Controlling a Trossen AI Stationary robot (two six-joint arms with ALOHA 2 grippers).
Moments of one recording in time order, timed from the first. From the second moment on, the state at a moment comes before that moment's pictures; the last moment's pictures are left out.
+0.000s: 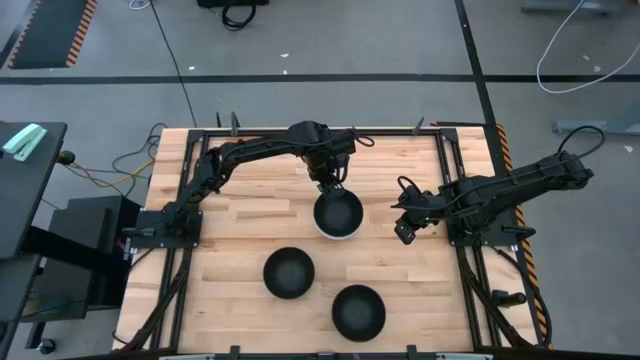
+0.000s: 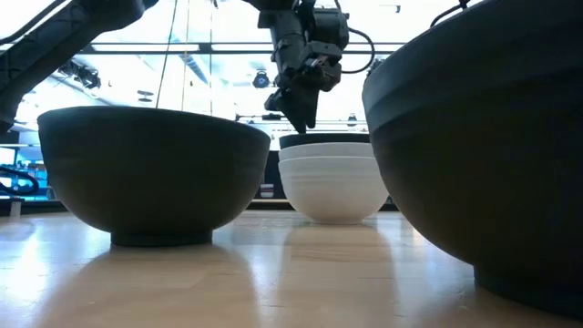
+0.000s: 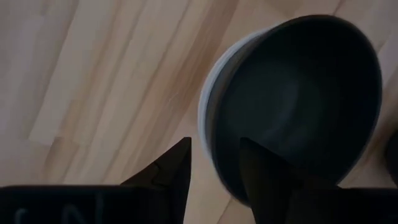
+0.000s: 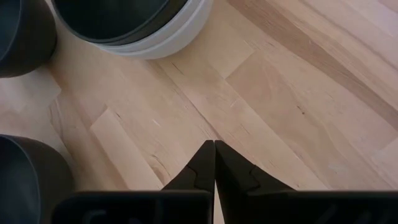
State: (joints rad) left arm 0.27 2.23 2.22 -1.34 0.15 -0.21; right arm 0.21 0.98 0.72 -0.82 0.18 0.96
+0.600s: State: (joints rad) left arm 0.24 2.18 2.32 -1.57 0.15 -0.19; right arm 0.21 0.98 0.72 -0.82 0.18 0.94
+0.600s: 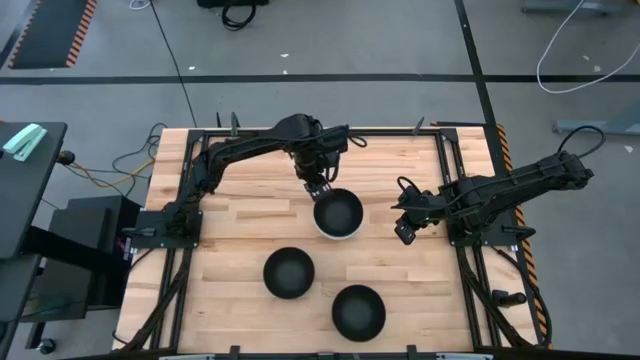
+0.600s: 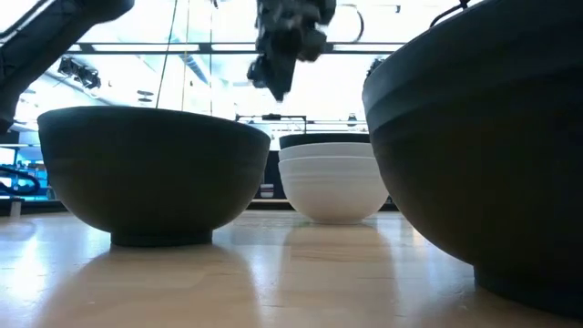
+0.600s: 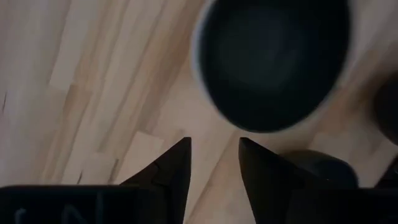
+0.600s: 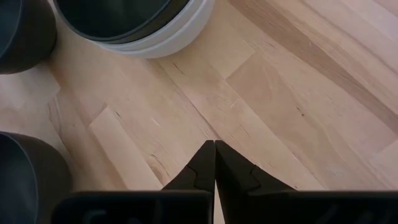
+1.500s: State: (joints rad) left arm -0.22 2.02 2.32 -1.57 -0.04 -0.66; right arm 0.34 0.98 0.72 -0.81 0.17 0.98
